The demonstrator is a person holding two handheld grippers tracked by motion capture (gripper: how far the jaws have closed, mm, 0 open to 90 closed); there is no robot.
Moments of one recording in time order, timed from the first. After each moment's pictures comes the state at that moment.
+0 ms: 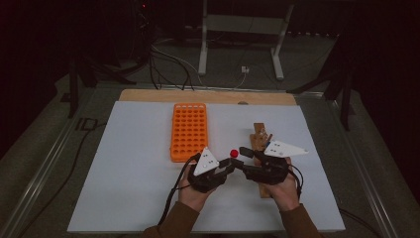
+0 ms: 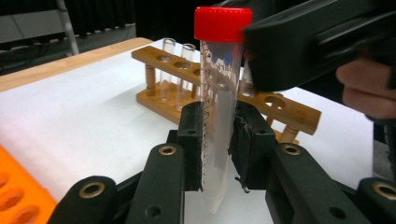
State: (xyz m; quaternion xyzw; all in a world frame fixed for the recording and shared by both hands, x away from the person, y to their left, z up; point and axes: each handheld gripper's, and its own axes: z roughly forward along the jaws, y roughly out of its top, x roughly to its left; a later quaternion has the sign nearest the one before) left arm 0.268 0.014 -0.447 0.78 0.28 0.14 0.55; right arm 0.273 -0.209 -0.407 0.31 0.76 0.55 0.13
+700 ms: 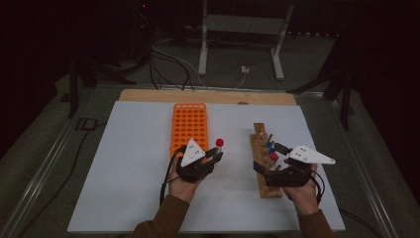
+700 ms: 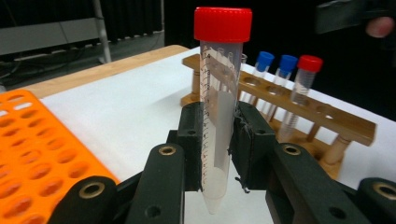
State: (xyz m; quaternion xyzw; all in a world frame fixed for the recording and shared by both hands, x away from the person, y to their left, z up) left arm 0.290 0.045 -0.446 0.76 0.31 0.18 0.54; right arm 0.262 -0.261 -0.414 0.37 0.73 0.53 0.21
